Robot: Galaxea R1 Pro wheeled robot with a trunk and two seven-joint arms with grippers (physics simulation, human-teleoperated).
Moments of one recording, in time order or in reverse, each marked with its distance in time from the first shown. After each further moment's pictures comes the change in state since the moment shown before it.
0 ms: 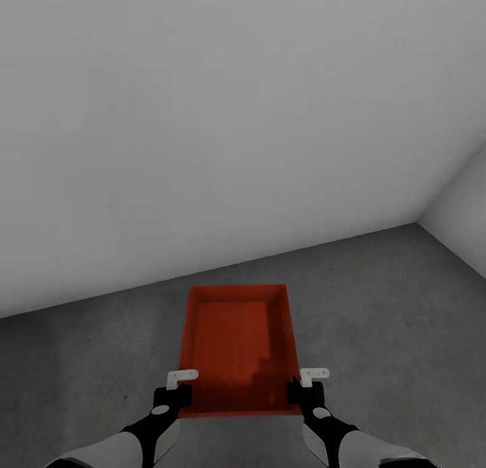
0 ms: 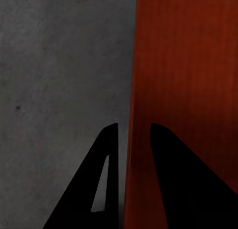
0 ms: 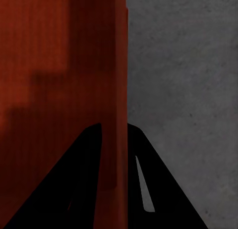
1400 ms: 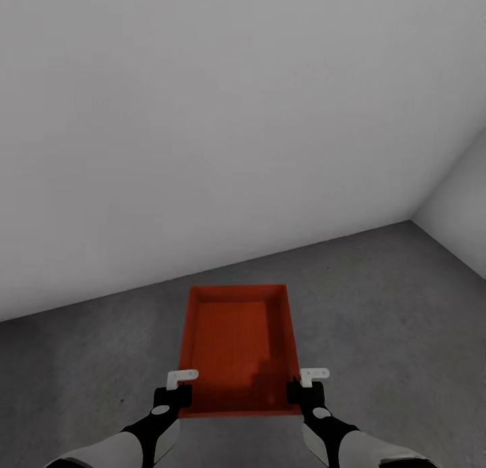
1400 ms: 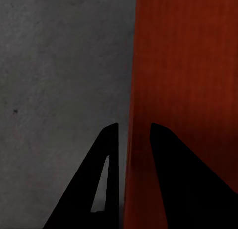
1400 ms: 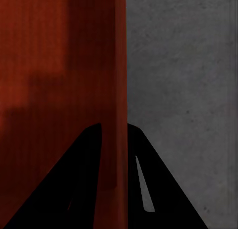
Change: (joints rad) left arm 0.000 -0.001 0.000 0.000 0.000 0.000 0.002; right arm 0.000 -0.001 0.000 0.000 -0.001 0.000 0.002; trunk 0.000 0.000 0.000
